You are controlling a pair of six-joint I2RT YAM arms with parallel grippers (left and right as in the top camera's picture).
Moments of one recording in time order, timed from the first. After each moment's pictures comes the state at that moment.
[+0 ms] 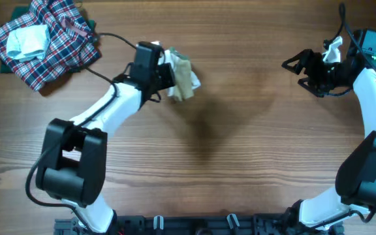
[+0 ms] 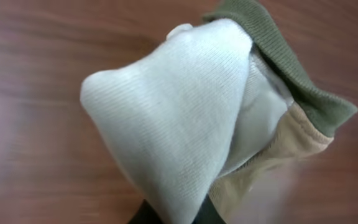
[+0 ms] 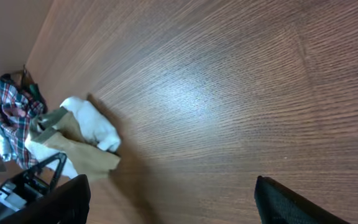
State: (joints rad) left arm -0.31 1.85 1.16 -0.19 0.11 -0.49; right arm -0.30 1.78 1.37 -0.82 -0.63 0.28
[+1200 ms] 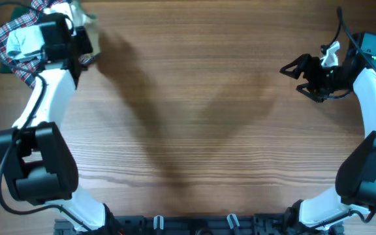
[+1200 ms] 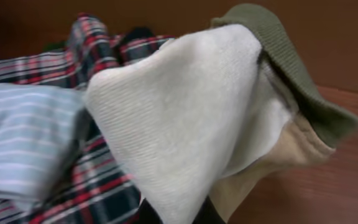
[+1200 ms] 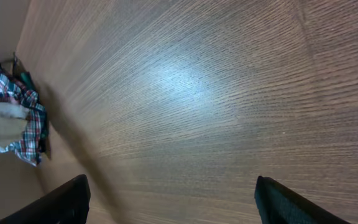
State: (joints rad) left arm 0.16 1.85 1.32 -0.06 -0.08 -0.06; right arm -0.30 1.78 1.37 -0.91 -0.63 0.26
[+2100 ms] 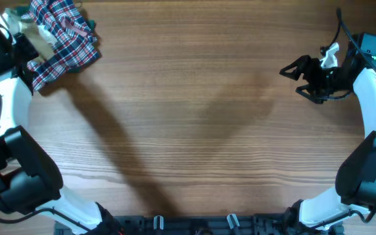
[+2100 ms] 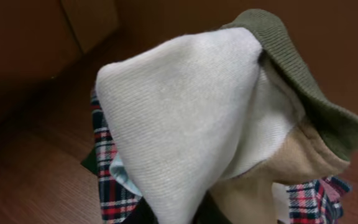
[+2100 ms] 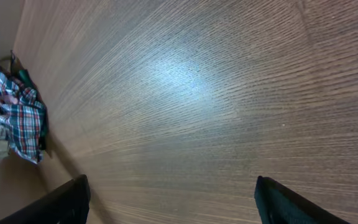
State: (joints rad) left arm 0.44 1.85 1.35 -0.02 -0.03 -0.07; right arm -0.30 1.78 1.37 -0.93 -0.63 0.26
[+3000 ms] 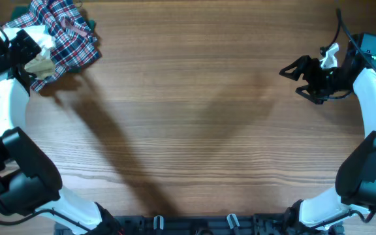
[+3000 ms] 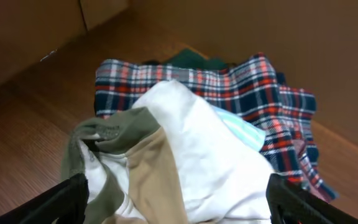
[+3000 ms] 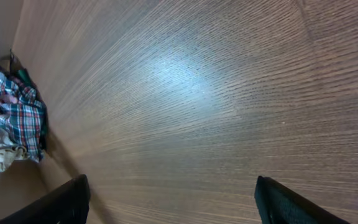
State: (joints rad) left arm 0.46 1.84 1.35 -0.07 -0.02 -0.20; right arm -0.30 1.78 1.37 -0.94 -0.63 0.26
